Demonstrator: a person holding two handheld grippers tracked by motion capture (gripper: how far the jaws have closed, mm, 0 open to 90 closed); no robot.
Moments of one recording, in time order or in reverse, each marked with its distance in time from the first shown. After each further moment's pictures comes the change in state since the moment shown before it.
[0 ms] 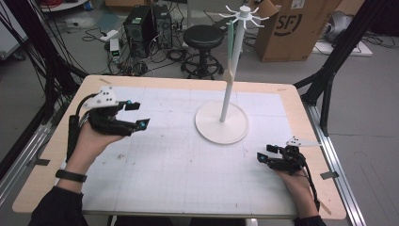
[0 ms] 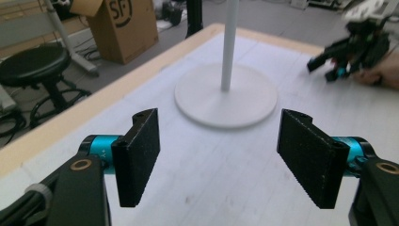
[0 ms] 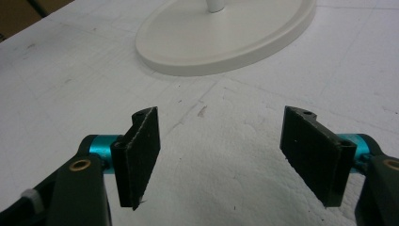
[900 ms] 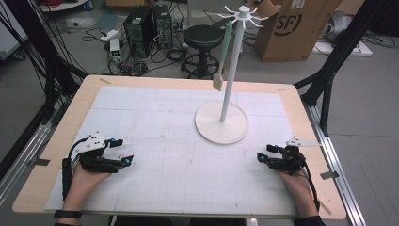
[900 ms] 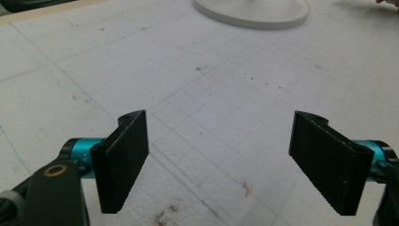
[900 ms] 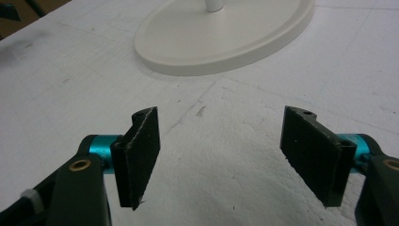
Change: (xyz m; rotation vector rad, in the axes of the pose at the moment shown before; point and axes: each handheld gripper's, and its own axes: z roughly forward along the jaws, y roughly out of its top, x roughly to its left) left arm 0.000 -0.139 -0.008 0.031 0.050 -0.123; right arm 0.001 0.000 0.000 0.002 -0.007 0.001
